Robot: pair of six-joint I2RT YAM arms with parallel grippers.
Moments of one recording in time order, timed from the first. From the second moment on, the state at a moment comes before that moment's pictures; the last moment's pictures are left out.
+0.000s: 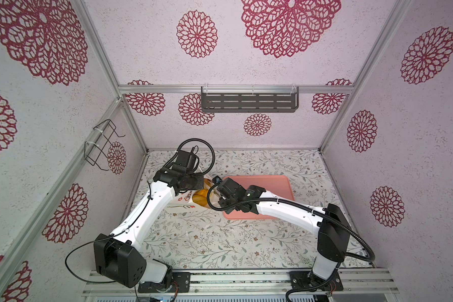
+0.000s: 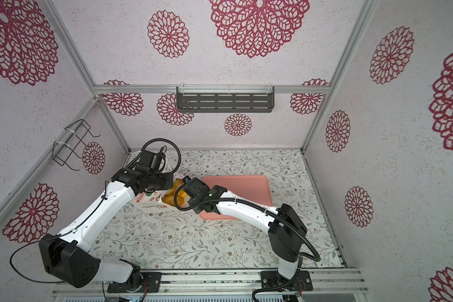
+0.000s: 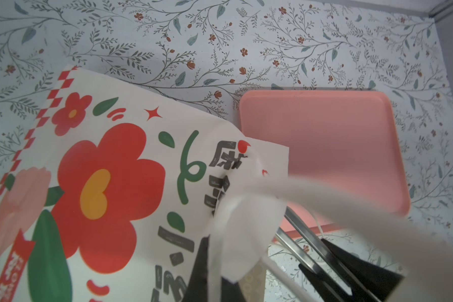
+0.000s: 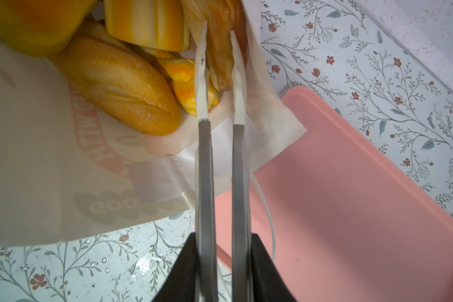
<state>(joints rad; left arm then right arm) -0.36 1.43 1.36 -0.88 -0.01 -0.41 1.03 1.77 1.50 -0.66 0.27 0.16</state>
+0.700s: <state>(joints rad) -0.37 1.41 1.32 -0.86 -0.10 -0.64 1.05 1.27 1.13 -0.70 0.20 0.33</state>
